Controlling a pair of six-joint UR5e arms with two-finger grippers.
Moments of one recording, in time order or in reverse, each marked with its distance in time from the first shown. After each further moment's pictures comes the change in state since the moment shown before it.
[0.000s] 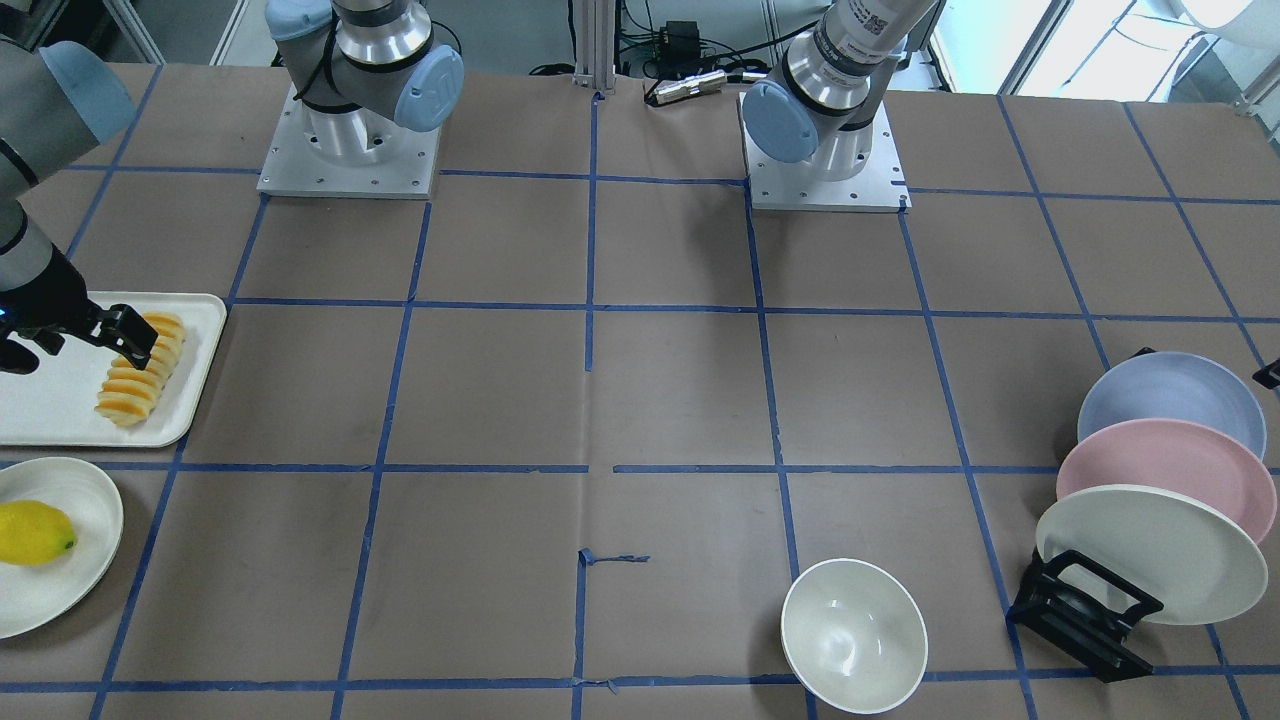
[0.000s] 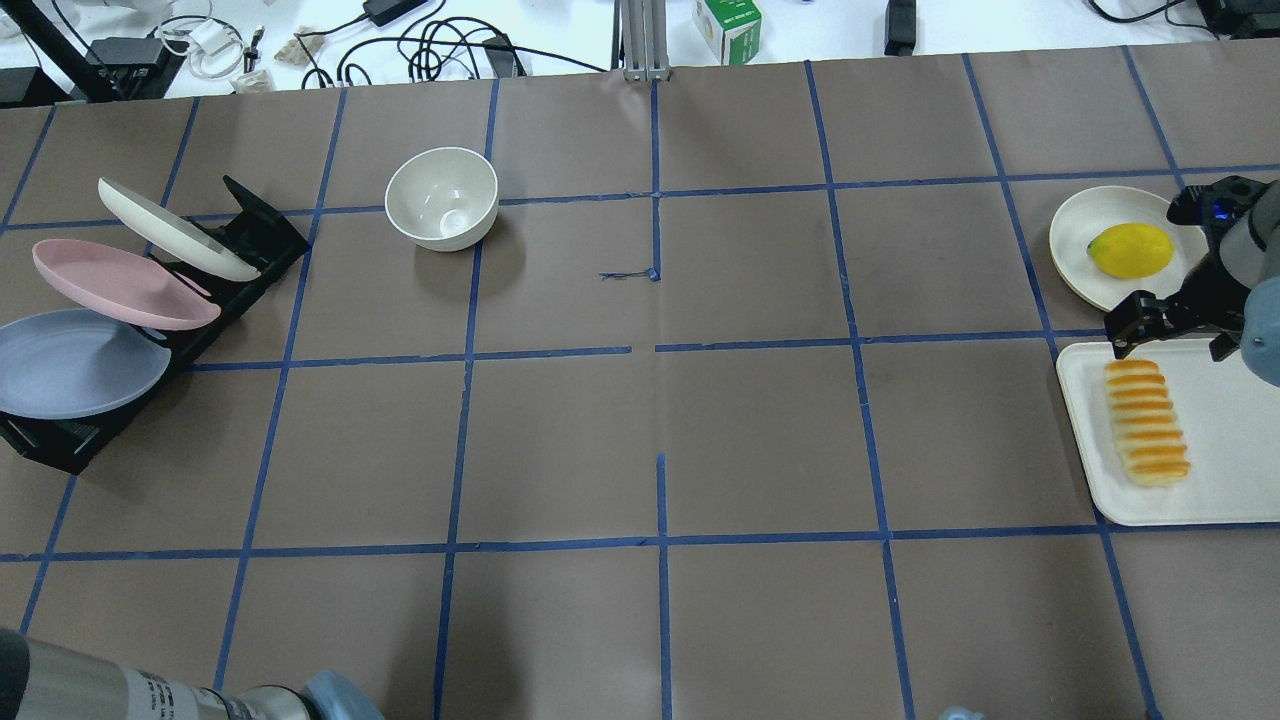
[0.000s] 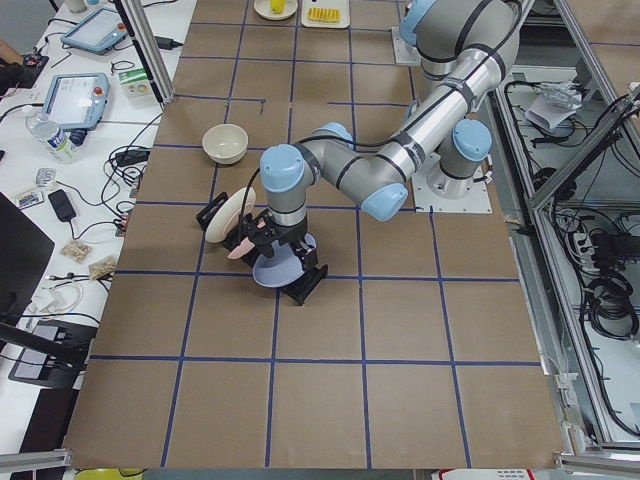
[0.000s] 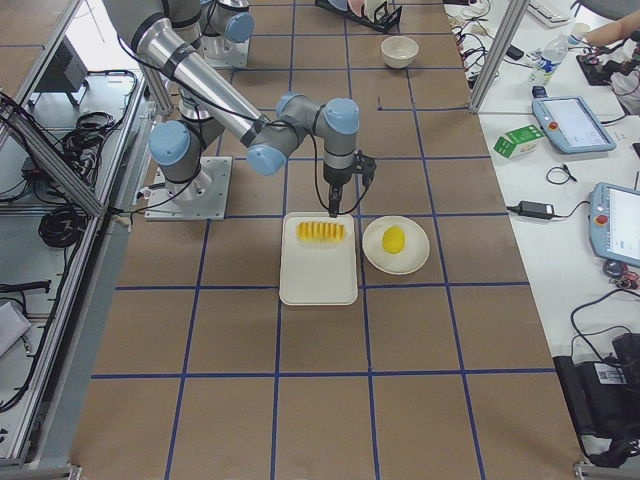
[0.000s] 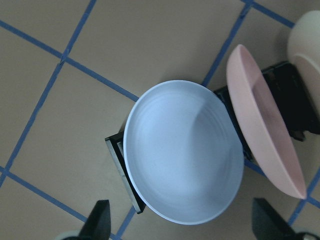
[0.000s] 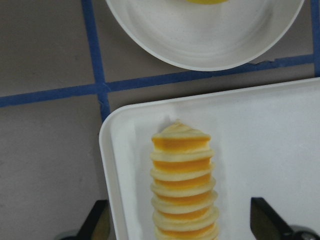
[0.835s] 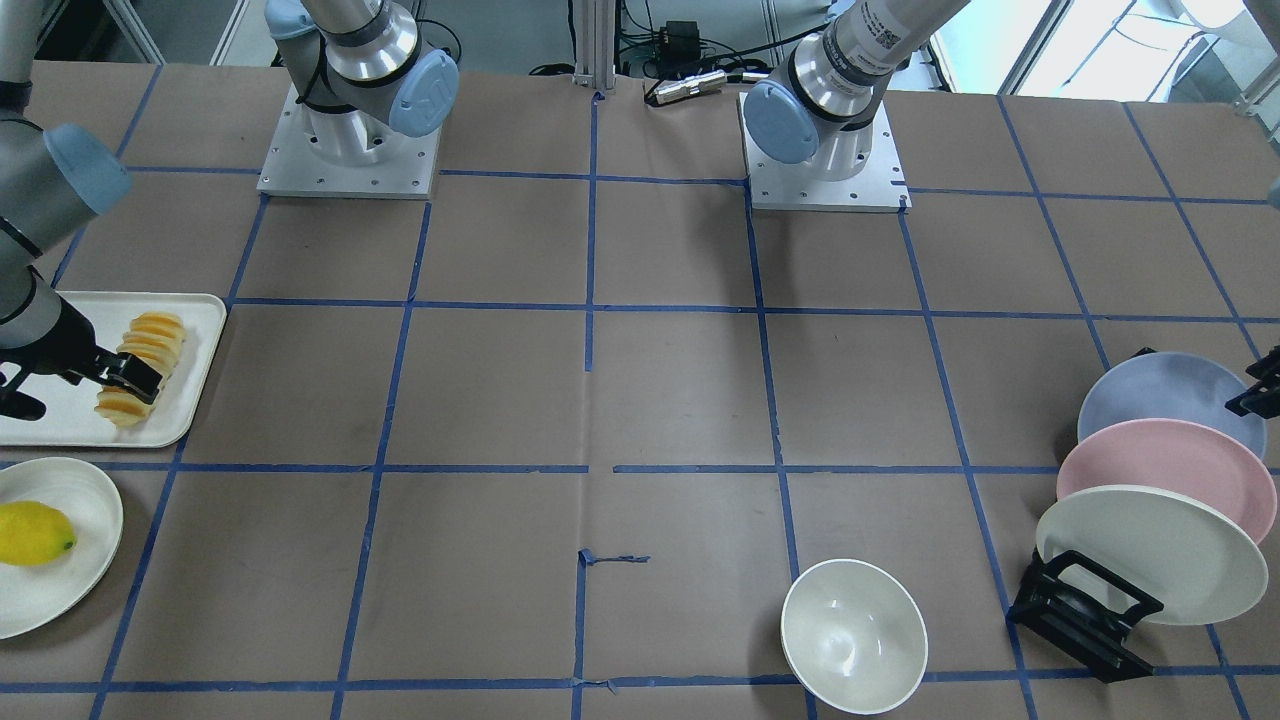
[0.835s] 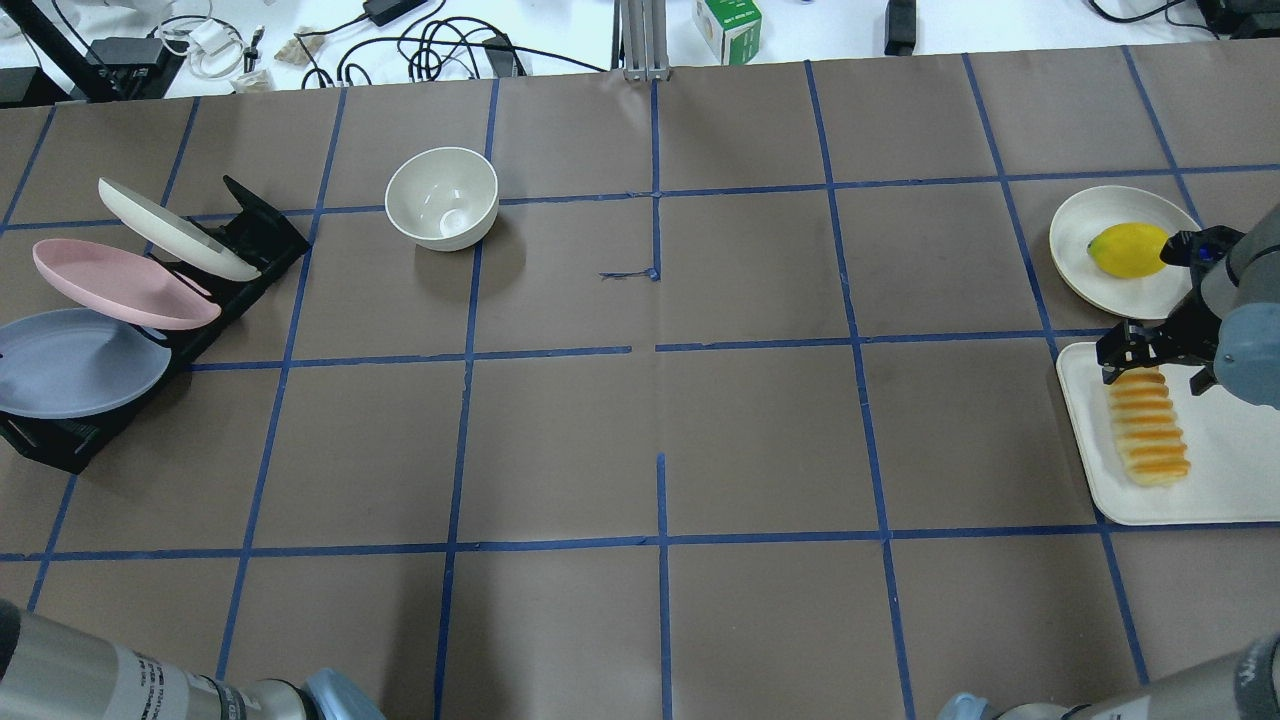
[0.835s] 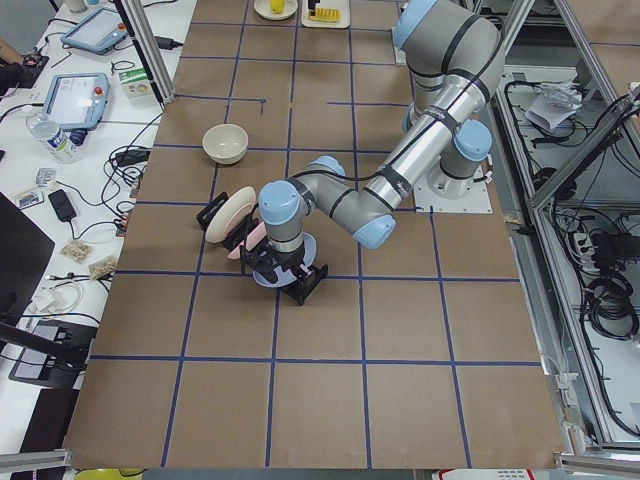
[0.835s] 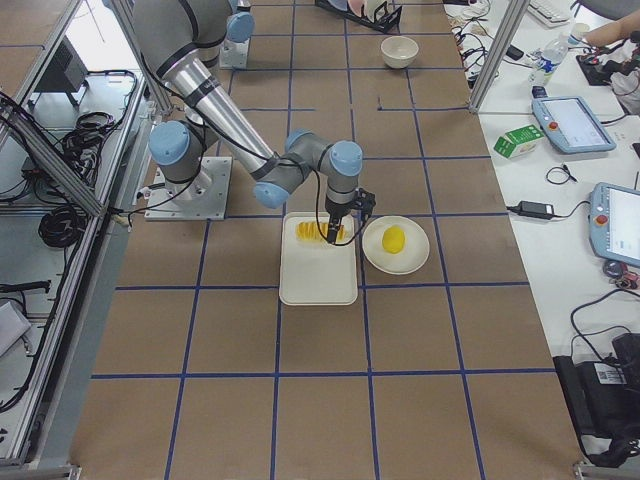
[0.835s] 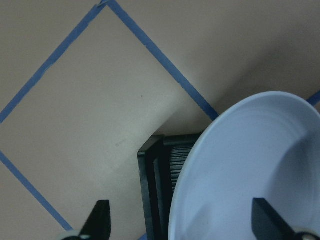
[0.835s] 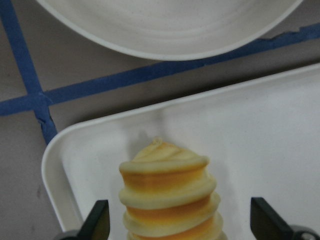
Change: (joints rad) left arm 0.006 -0.075 -0.037 0.136 0.001 -0.046; right arm -0.043 0.150 0.010 -0.076 0.012 0.055
